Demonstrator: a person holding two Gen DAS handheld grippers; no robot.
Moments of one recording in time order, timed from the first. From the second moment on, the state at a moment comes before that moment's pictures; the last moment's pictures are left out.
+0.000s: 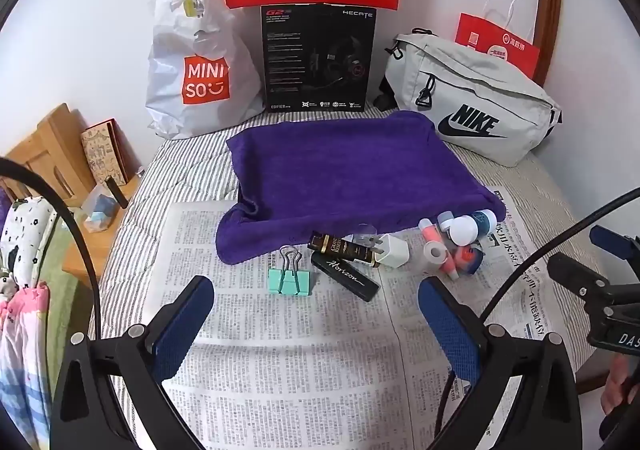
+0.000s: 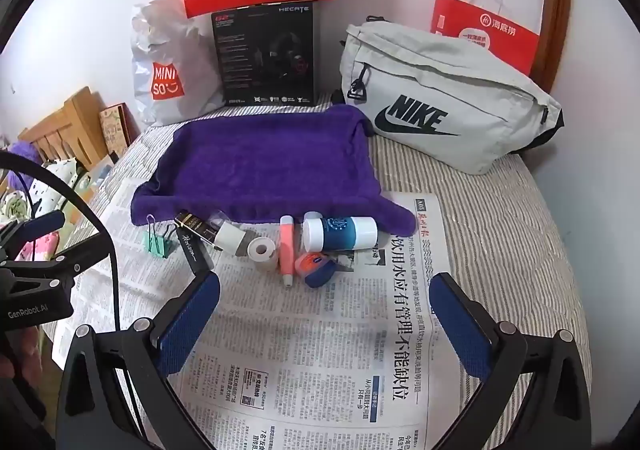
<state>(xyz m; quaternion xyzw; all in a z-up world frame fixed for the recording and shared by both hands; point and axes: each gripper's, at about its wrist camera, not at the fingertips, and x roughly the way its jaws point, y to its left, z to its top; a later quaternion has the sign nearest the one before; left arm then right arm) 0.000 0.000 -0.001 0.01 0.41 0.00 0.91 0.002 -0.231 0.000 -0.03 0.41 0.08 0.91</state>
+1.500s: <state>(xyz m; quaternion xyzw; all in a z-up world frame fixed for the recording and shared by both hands) -0.014 -0.002 0.015 0.03 0.39 0.01 0.92 -0.006 -0.243 0.018 -0.02 0.40 0.06 0.91</state>
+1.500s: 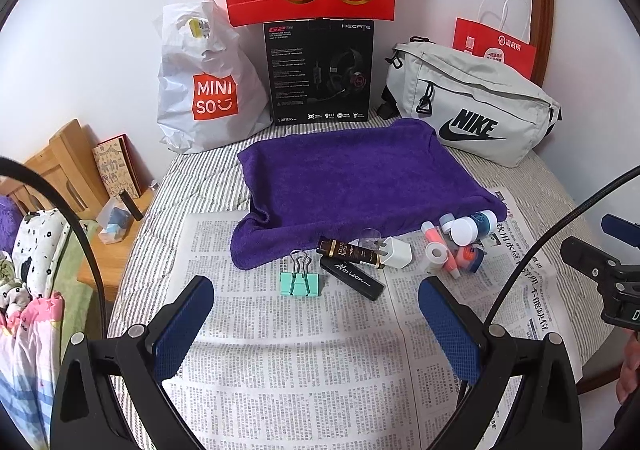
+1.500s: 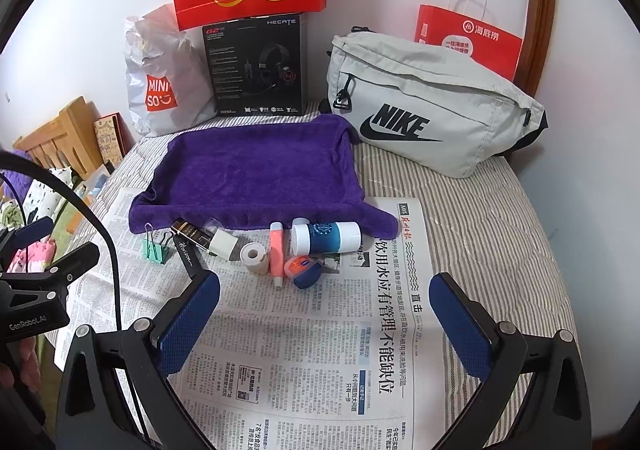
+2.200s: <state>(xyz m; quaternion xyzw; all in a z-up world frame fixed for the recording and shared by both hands) -0.020 -0.002 0.016 0.03 0.39 0.01 0.92 -0.010 -0.243 0.024 -0.02 0.40 0.06 0.92</state>
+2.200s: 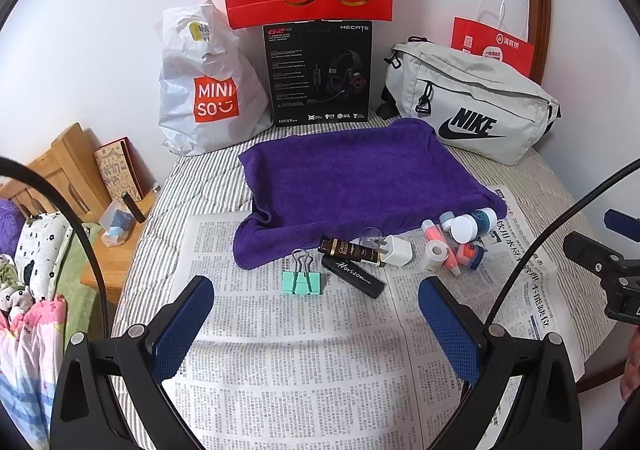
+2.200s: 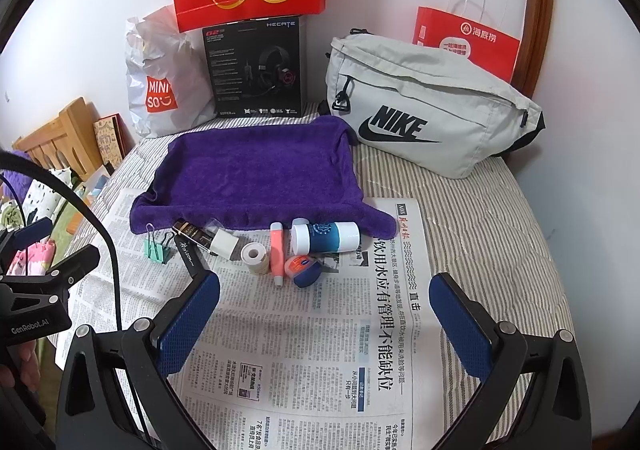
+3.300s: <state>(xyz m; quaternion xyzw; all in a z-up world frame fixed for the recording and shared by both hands) -0.019 0.000 0.016 0.04 0.40 0.01 0.92 -0.013 -0.239 0.022 -0.03 0.40 0.06 0.91</state>
